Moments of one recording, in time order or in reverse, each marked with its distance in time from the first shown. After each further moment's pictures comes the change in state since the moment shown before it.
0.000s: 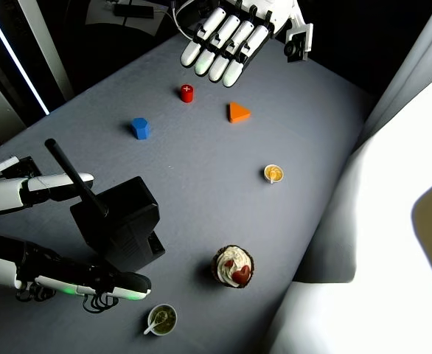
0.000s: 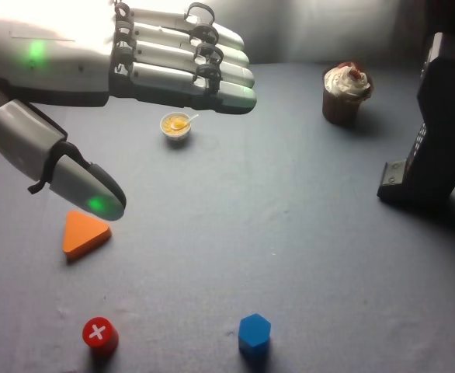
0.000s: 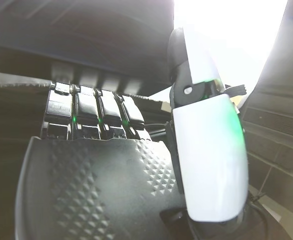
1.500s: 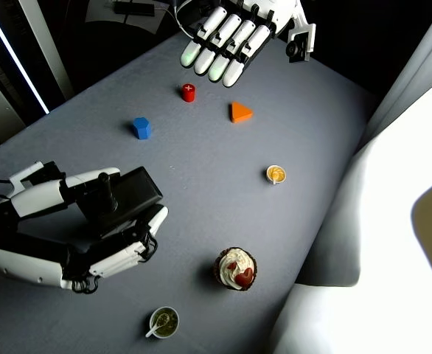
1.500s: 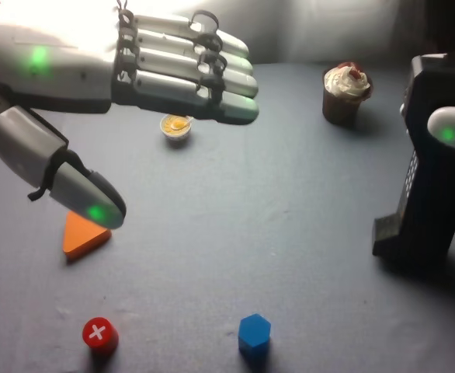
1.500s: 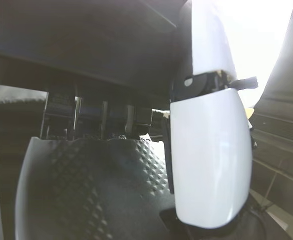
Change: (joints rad) left arm 0.000 0.000 -0.014 0.023 -0.015 -0.005; right arm 0.066 -0.070 0.068 -0.062 -0.073 -0.011
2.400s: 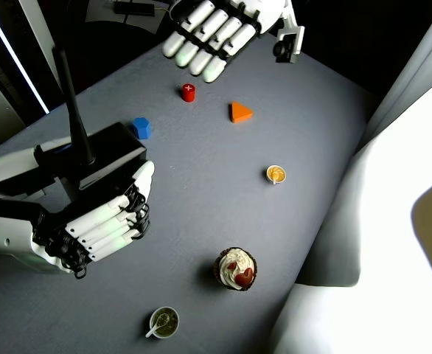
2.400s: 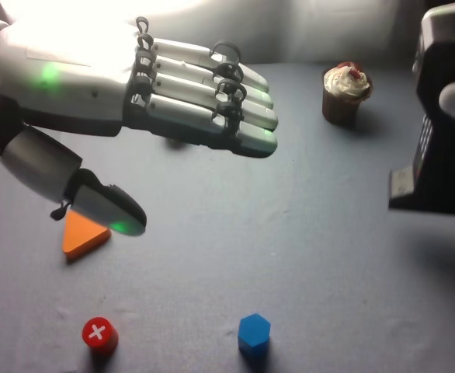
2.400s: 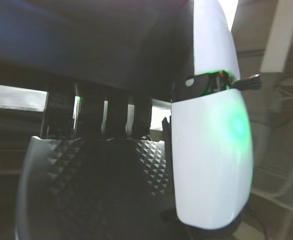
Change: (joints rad) left arm -0.001 0.010 -0.064 0.006 -0.003 -0.103; right arm 0.055 0.058 -0.024 -0.039 0.159 -0.218
